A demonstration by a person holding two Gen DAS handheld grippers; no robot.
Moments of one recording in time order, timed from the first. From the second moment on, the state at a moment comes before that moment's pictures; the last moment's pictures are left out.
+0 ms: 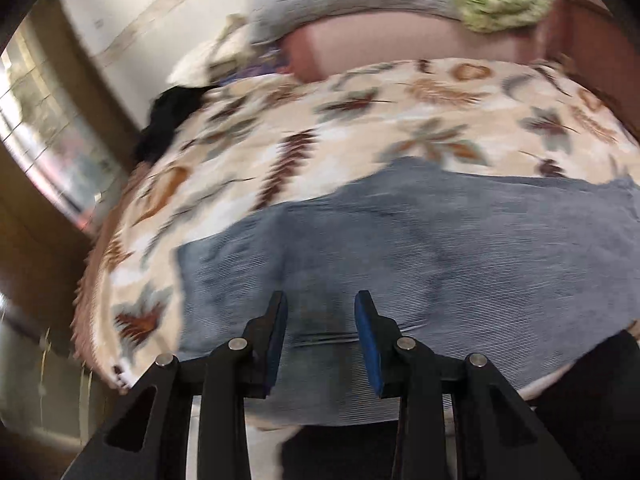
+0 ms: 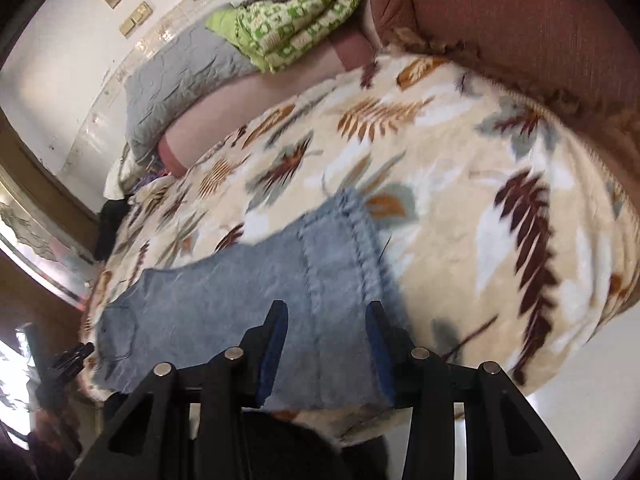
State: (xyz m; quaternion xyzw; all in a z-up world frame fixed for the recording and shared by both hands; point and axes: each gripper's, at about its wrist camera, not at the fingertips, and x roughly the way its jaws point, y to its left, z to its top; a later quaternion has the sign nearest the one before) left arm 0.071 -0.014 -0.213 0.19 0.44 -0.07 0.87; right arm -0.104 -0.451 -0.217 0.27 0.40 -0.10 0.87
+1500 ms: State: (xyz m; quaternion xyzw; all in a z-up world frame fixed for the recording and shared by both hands) left arm 0.065 -0.086 -0.276 0.19 0.48 -0.11 0.85; right arm 0.055 -0.413 -0.196 0.16 0.44 -0.02 0.89
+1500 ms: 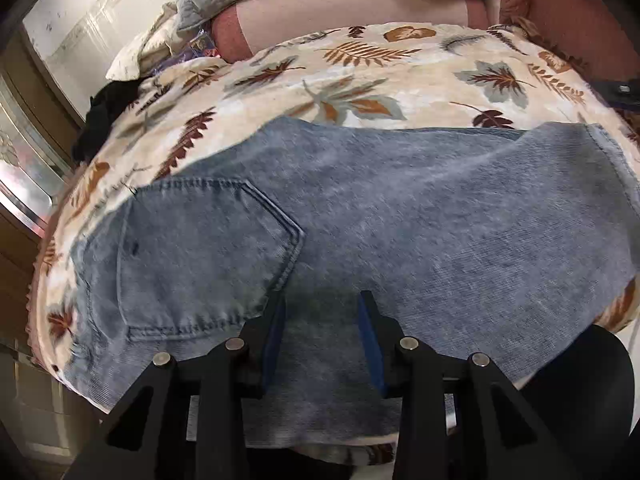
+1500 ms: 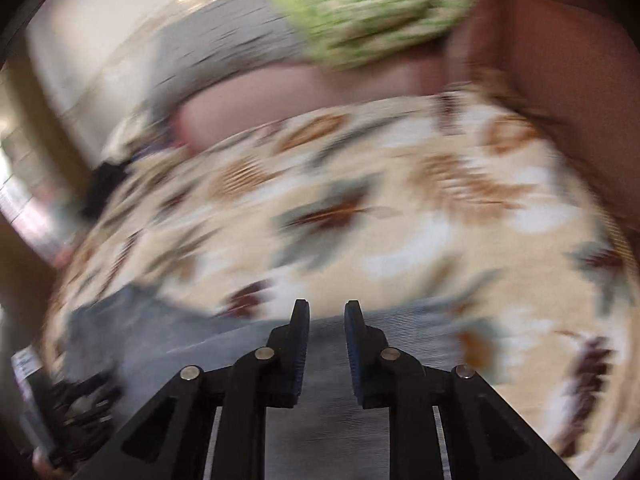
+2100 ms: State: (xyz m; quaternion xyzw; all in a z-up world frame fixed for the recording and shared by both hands) left arm 0.059 -0.068 -0.276 0.16 0.49 -0.12 0.85; right arm 0.169 -0.244 -0.276 0.13 0.54 0.06 0.83
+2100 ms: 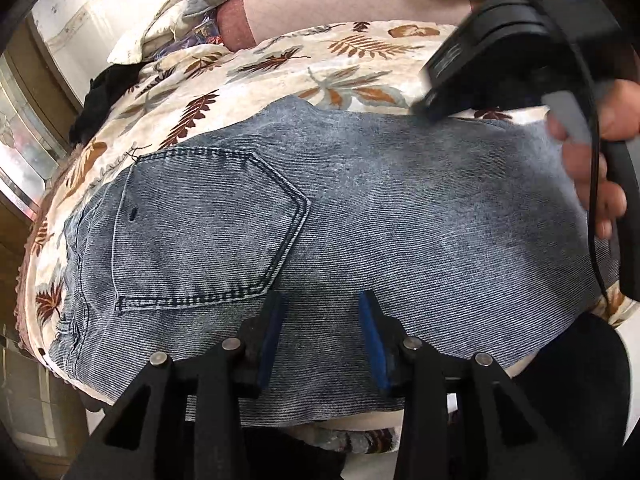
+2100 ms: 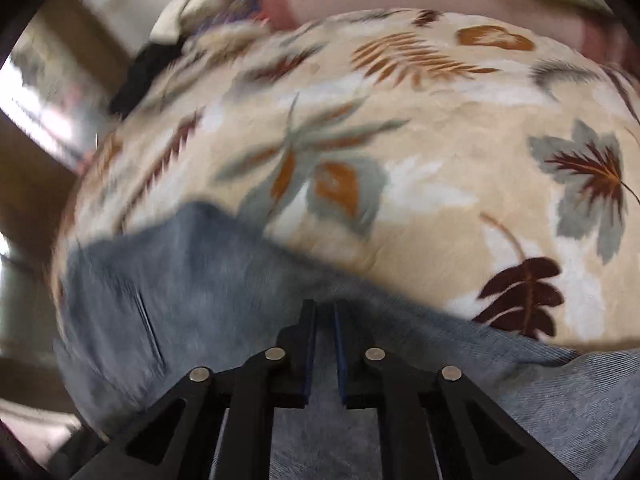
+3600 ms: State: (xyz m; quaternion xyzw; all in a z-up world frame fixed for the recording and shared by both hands) left arm 0.091 -0.275 -0.282 0.23 0.50 -0.20 0.81; right arm -0.085 -0.532 -0.303 0.52 0.37 0.04 0.77
